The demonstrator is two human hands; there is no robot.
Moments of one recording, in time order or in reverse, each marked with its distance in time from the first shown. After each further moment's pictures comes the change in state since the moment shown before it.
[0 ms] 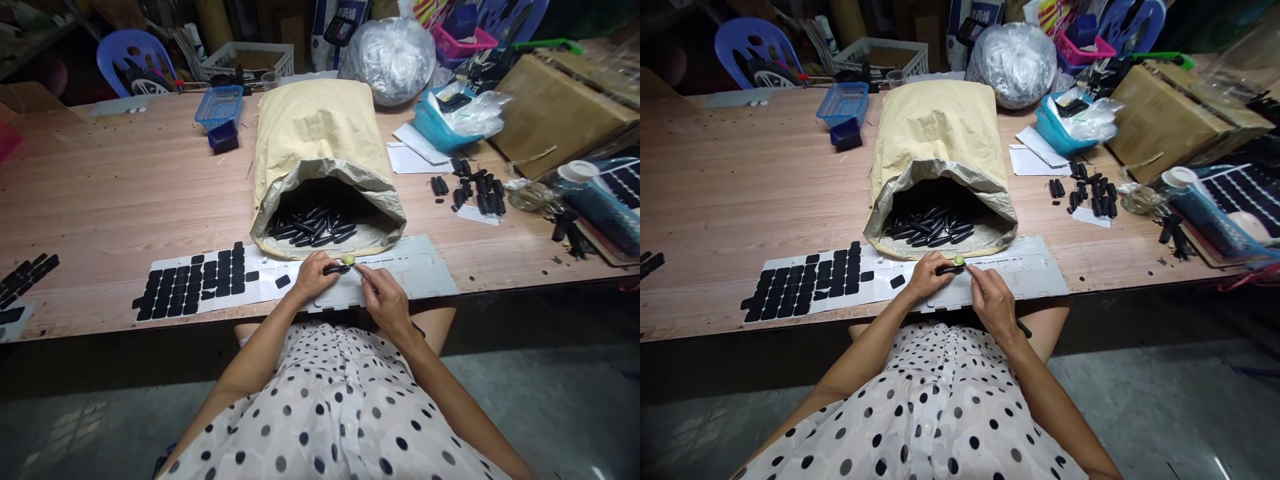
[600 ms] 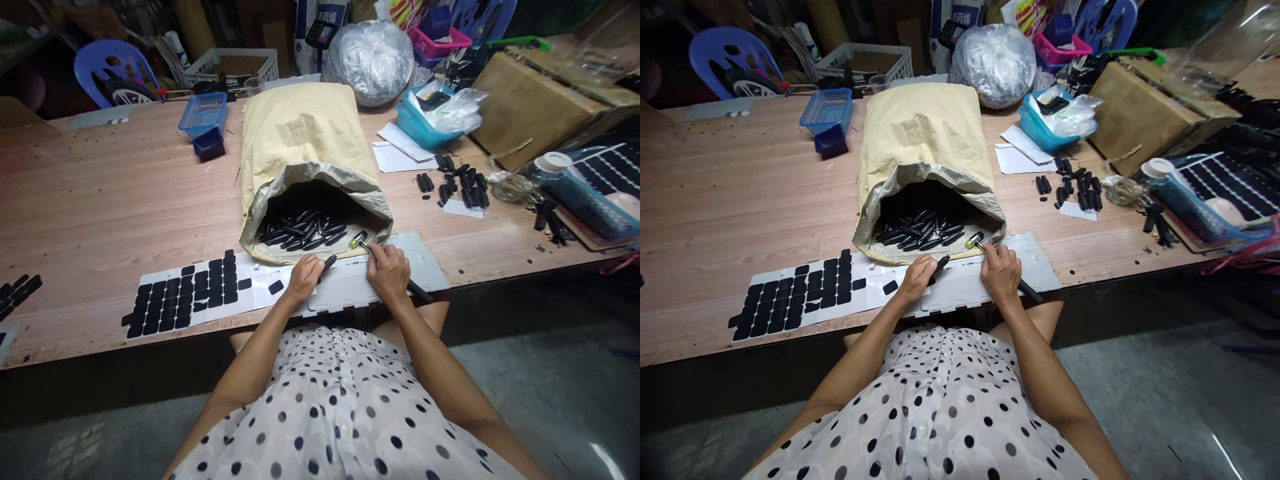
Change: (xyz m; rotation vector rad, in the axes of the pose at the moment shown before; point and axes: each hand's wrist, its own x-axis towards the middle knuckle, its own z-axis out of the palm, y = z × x) left_hand -0.002 -0.007 -0.006 -0.040 -0.001 0.016; right_hand 0.035 0.058 0.024 -0.501 0.049 0.102
